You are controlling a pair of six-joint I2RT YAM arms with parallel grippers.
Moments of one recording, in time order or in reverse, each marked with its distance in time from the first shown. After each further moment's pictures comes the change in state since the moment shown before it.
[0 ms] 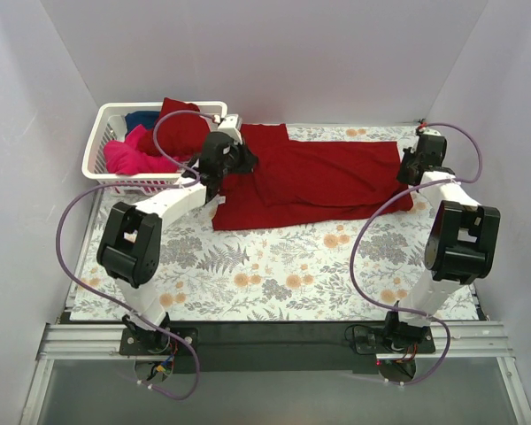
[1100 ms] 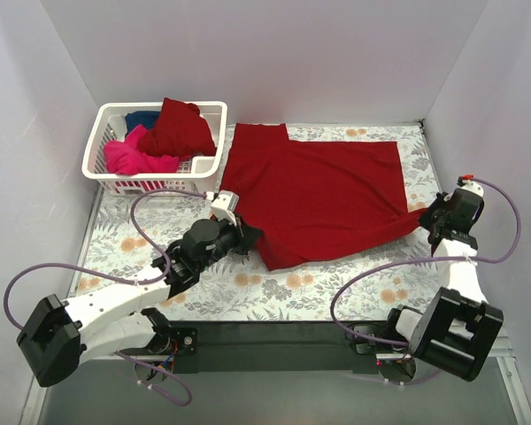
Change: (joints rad) left arm -0.395 -0.787 -0.727 0.031 -0.175 -0.149; right arm -0.247 -0.646 -0.575 0.044 -0.116 0.158
